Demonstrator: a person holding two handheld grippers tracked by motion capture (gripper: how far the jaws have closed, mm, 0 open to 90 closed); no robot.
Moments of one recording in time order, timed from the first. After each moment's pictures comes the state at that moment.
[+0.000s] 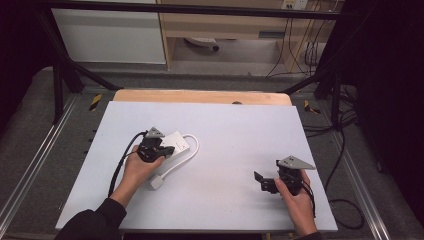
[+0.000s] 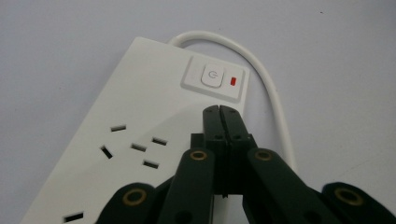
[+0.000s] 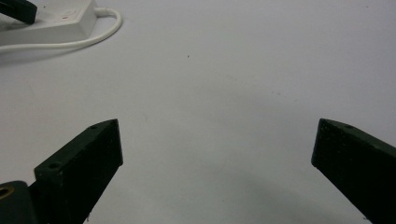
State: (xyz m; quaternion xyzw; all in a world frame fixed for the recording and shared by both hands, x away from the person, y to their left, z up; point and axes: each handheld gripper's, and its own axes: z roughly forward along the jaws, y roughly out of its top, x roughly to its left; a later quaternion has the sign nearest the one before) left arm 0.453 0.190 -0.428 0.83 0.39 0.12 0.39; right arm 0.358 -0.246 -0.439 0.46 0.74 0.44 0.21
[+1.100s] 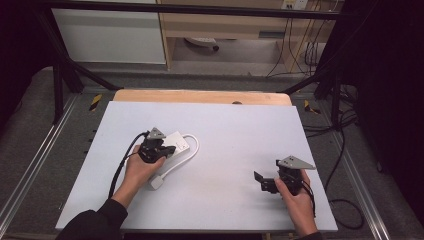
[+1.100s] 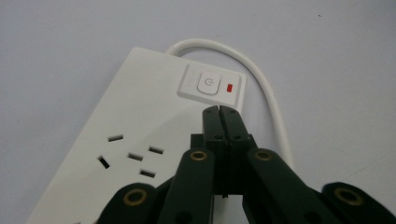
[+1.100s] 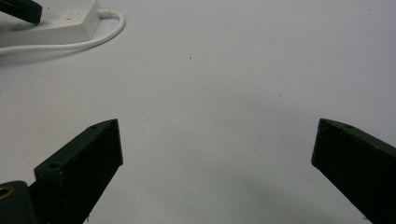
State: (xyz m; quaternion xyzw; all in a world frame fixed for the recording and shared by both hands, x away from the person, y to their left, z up) left arm 0.451 0.185 -0.429 0.83 0.38 0.13 0.39; right arm 0.358 -0.246 -0.438 0.46 0.74 0.44 0.21
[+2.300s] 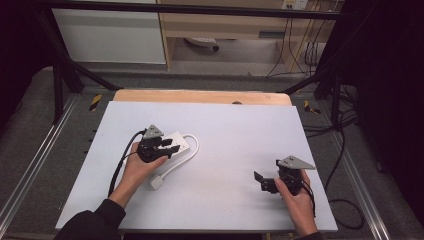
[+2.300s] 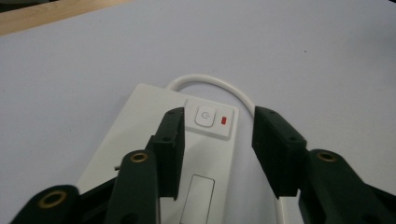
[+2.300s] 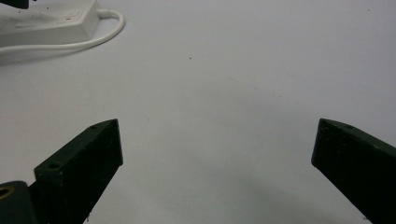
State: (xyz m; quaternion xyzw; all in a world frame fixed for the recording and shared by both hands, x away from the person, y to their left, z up) left arm 0.449 0.187 -0.419 0.80 0.37 0.15 0.44; right arm 0.358 -0.246 -0.438 0.46 0.74 0.44 0.21
